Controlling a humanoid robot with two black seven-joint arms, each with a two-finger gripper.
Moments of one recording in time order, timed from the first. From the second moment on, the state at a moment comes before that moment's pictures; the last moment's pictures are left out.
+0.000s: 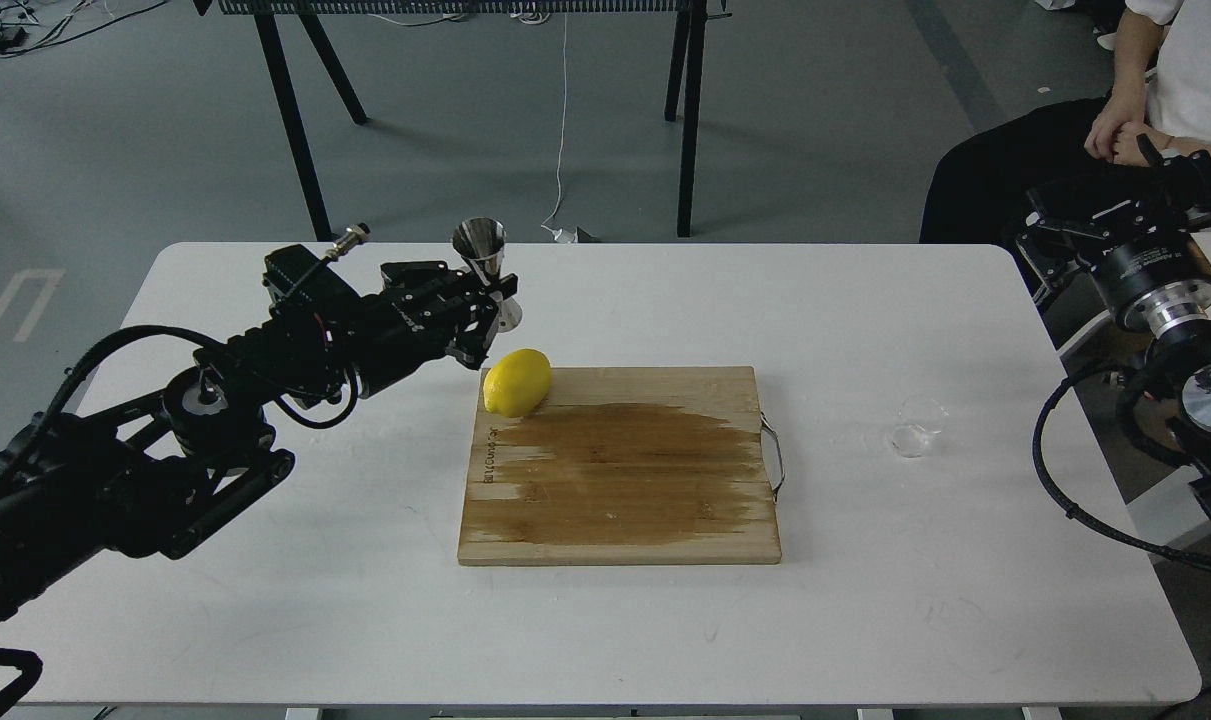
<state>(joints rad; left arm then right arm) -0.71 0.37 -0.49 -0.99 2.16 0.24 -0.35 0.67 -0.49 0.84 0.57 0.38 0.49 0.14</state>
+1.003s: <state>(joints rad) -0.69 0.03 -0.33 -0.78 2.18 0.23 -0.26 0.65 -0.49 0.85 0.56 0.38 0.49 0.14</state>
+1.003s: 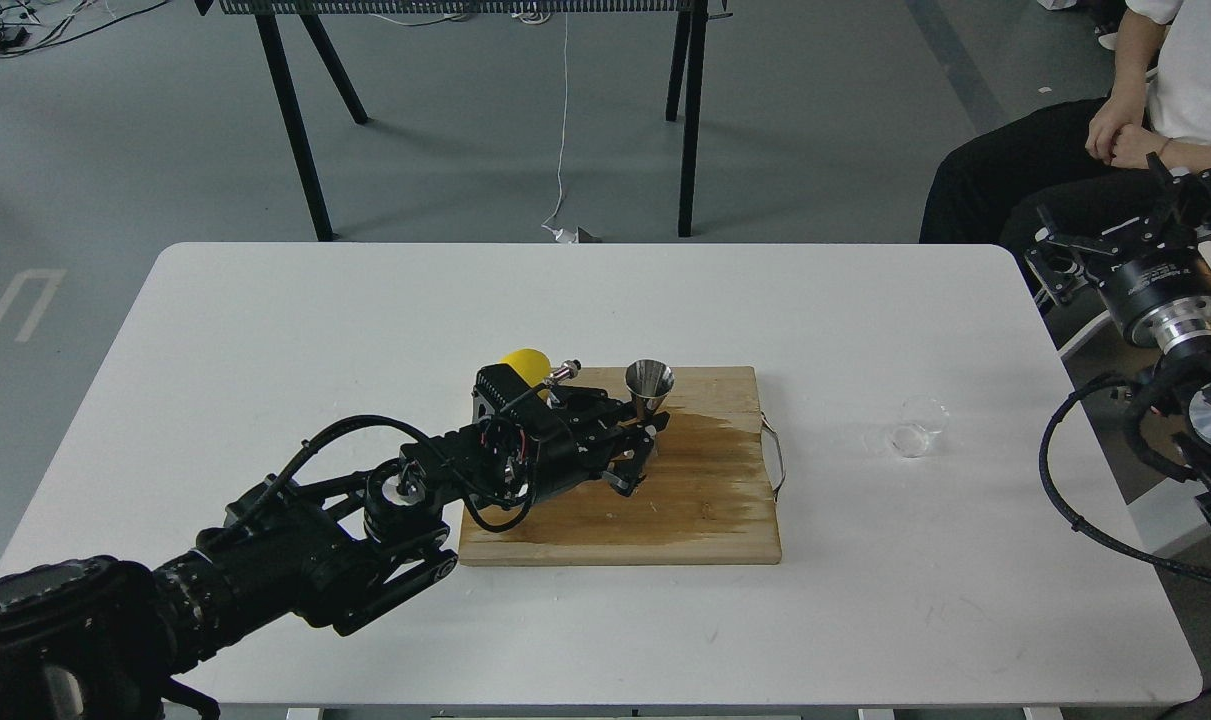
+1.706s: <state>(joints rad) -0.69 0.03 -0.33 -0.77 2.18 0.23 -0.24 0.64 -0.48 0.85 0.56 0.38 0.49 0.14</state>
